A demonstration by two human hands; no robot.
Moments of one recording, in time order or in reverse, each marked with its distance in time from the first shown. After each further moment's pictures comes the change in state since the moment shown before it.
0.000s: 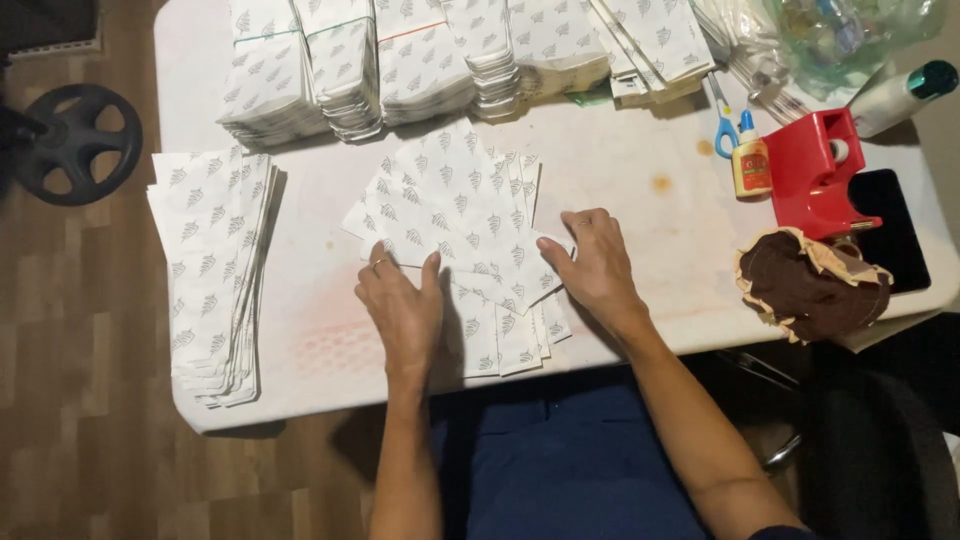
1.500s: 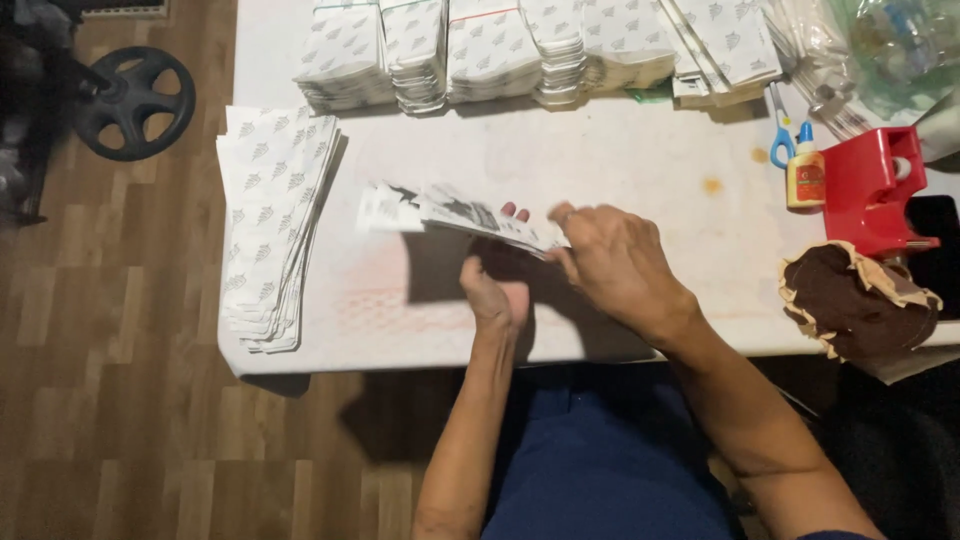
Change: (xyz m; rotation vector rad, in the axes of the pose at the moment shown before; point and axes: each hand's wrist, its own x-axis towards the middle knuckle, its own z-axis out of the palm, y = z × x) left_hand -0.026 0.022 0.051 -1.786 -0.049 -0.536; right_hand -0.030 -0.118 -0.058 -0.337 -0.037 -0.533
